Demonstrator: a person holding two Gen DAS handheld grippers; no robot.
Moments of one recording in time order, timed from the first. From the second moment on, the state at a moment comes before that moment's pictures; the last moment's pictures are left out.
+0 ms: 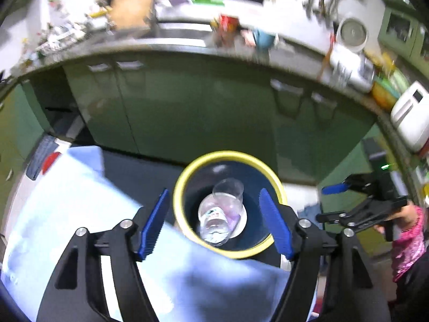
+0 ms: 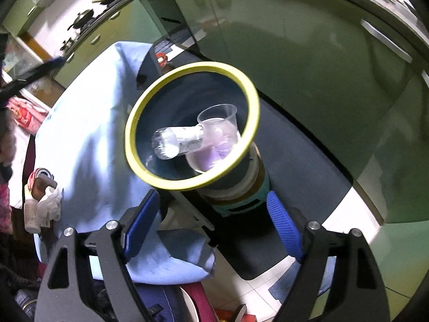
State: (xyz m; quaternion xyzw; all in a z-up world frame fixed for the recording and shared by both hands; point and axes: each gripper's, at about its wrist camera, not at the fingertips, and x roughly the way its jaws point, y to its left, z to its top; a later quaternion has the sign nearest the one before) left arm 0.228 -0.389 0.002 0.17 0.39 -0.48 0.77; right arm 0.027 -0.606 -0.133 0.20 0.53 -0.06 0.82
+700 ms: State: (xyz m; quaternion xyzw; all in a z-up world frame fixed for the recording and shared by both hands) left arm 0.223 0.008 -0.022 -0.05 0.29 -0.19 0.94; right arm 0.127 -0.411 -0.089 0.05 0.56 0.11 0.82
